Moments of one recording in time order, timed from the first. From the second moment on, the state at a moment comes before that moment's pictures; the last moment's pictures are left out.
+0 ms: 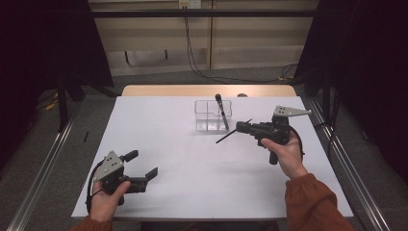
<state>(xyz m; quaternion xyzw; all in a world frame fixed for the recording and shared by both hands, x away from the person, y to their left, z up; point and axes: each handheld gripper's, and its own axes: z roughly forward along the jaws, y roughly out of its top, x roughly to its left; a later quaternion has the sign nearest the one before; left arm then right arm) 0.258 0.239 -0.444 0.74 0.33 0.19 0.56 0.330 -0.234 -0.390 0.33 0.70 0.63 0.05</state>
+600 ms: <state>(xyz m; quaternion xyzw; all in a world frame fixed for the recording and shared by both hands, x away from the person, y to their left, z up) 0.256 0.244 -0.442 0.74 0.34 0.19 0.55 0.356 -0.252 -0.354 0.33 0.71 0.61 0.11</state>
